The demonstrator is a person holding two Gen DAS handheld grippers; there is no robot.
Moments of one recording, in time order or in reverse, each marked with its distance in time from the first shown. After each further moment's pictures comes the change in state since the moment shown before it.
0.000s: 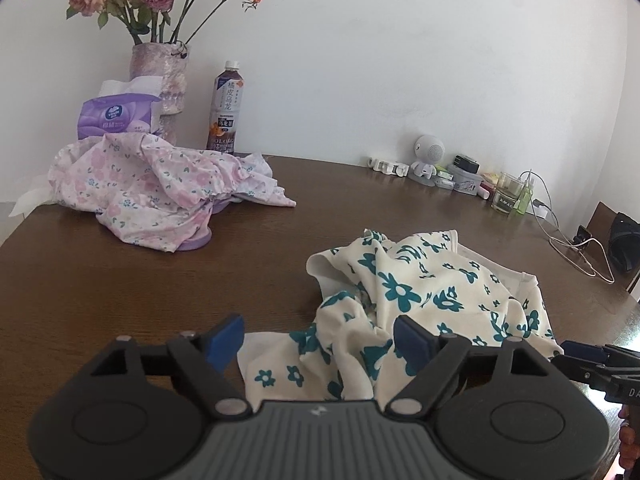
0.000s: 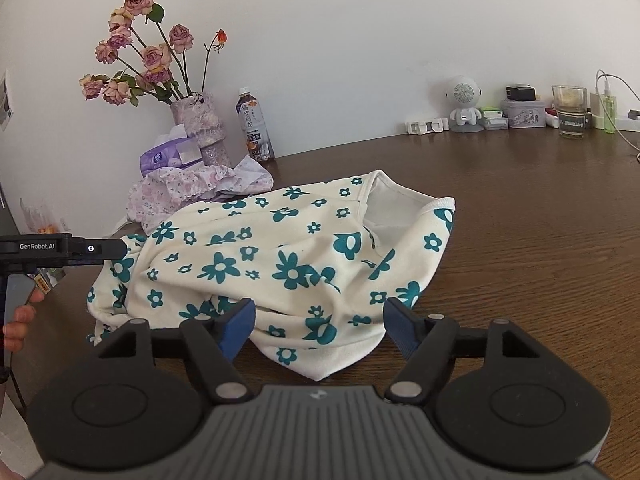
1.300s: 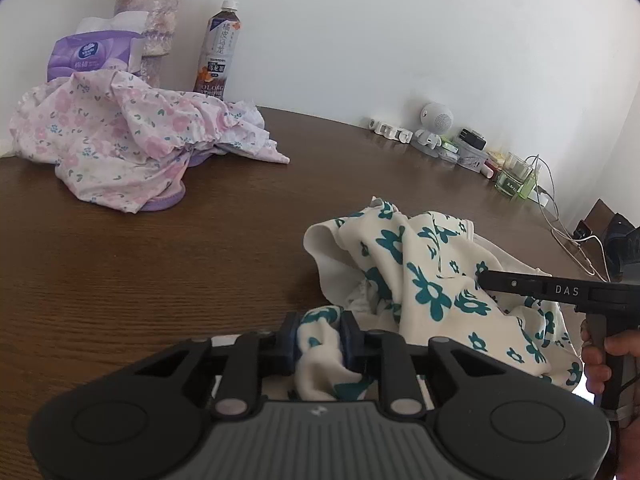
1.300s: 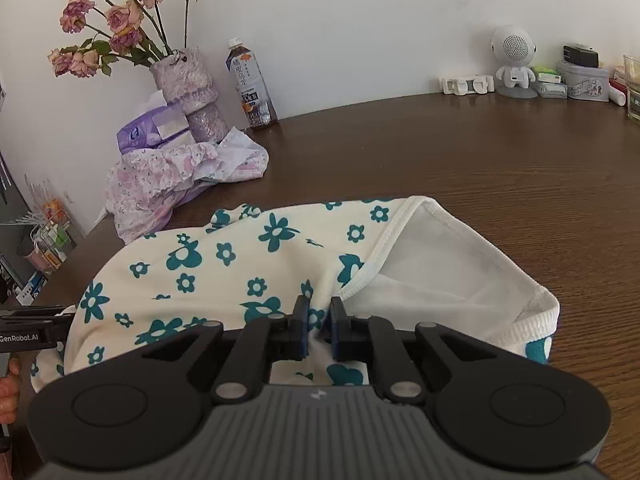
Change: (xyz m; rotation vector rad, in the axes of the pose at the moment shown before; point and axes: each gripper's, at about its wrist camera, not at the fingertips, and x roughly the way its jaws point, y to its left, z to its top) left arm 0.063 0.012 0.007 -0.073 0.119 -0.065; right arm 0.135 -0.018 0.072 0.009 0.176 0.075
